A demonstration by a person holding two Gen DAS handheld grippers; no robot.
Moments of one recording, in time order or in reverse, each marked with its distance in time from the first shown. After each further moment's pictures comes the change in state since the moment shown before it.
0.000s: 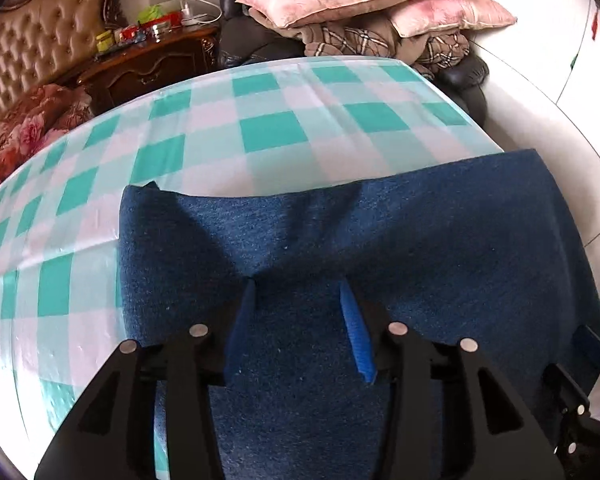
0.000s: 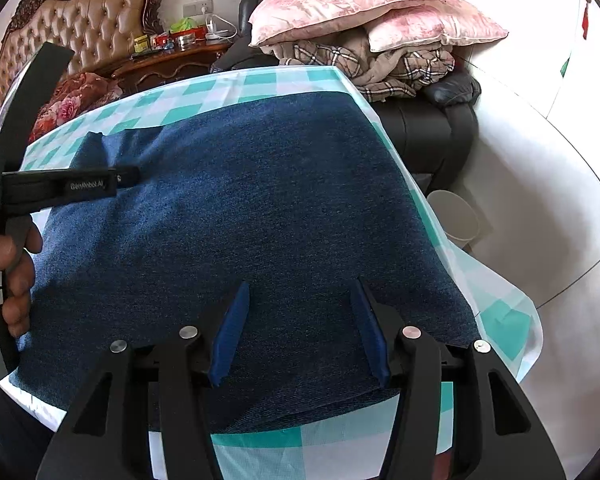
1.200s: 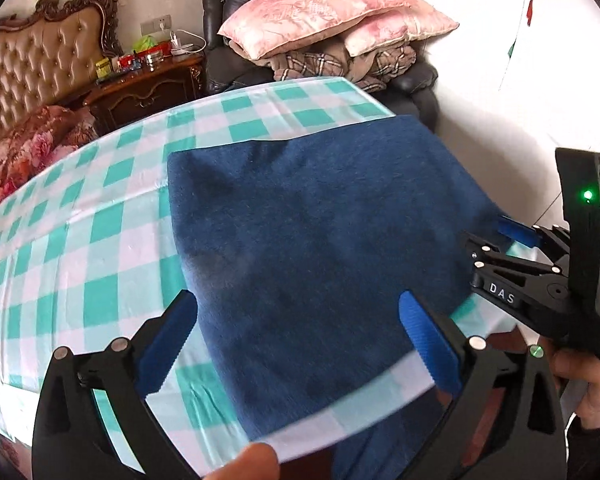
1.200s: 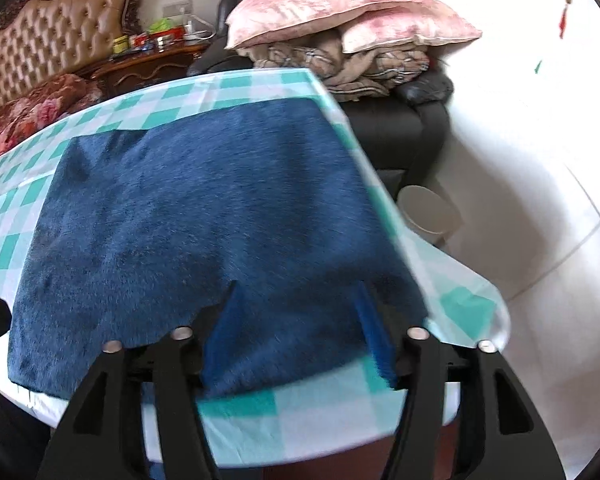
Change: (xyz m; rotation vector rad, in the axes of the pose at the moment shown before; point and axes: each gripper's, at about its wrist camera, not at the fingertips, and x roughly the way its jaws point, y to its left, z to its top) left arm -0.145 -0.035 -0.099 0.049 -0.085 -0.044; right arm -0.037 -0.012 -0.007 0.042 0.001 -0.145
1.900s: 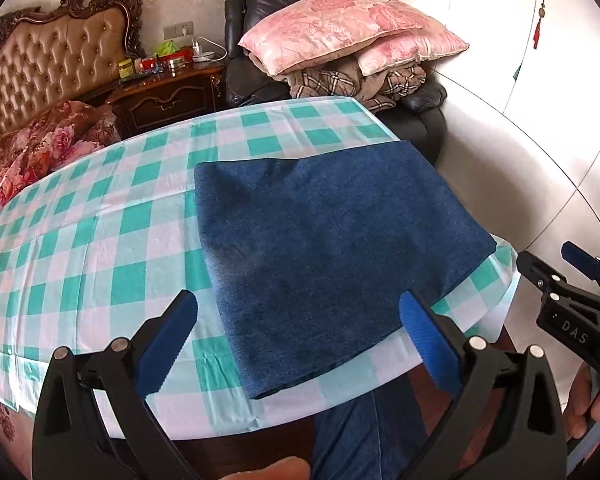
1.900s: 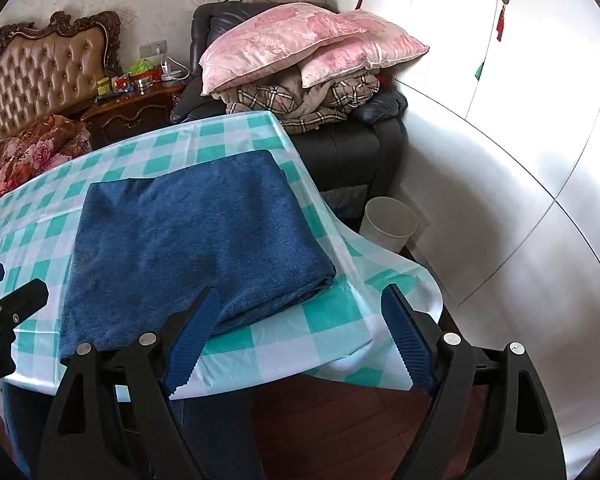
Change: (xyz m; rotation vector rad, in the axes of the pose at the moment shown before) left arm -0.051 -0.007 0.000 -0.052 -0.028 0.036; right arm -0.097 -0.026 -0.014 0.085 -0.081 0.005
